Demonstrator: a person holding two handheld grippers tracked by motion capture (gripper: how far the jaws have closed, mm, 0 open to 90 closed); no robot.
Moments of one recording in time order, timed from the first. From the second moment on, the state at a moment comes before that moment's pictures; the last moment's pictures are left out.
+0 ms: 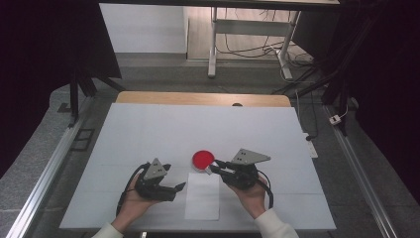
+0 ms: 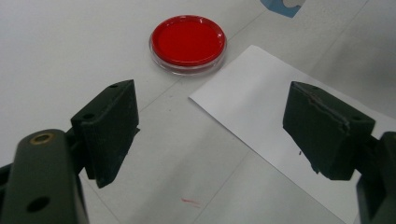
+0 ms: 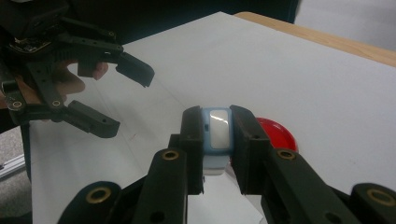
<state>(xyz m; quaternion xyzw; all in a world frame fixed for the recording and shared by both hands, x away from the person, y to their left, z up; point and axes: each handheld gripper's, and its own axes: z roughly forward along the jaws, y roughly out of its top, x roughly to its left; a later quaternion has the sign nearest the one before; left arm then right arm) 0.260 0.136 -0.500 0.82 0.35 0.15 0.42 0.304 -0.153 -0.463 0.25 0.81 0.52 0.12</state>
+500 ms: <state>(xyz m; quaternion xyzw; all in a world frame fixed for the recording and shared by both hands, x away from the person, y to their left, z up) 0.264 0.123 -0.501 0.83 0.34 0.14 0.42 0.304 -0.152 -0.465 0.25 0.81 0.52 0.12</state>
